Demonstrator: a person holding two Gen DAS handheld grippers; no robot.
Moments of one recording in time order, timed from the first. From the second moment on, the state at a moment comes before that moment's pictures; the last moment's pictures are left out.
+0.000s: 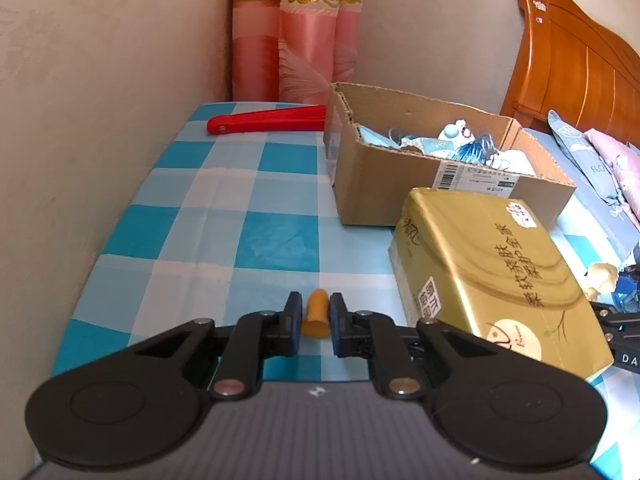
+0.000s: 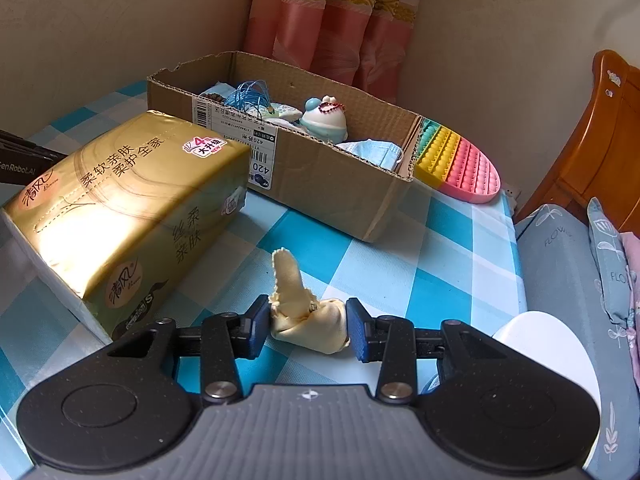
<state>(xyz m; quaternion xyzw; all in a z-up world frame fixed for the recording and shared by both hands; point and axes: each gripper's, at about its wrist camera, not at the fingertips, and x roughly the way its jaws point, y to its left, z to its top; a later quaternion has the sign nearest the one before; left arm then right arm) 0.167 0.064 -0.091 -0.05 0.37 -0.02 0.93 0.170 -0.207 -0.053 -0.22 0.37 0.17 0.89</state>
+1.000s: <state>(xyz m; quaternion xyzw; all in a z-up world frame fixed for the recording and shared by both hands) 0.148 0.057 -0.062 -0.01 0.36 -0.04 0.93 0.169 -0.213 0.006 -0.20 0.34 0.20 0.90</state>
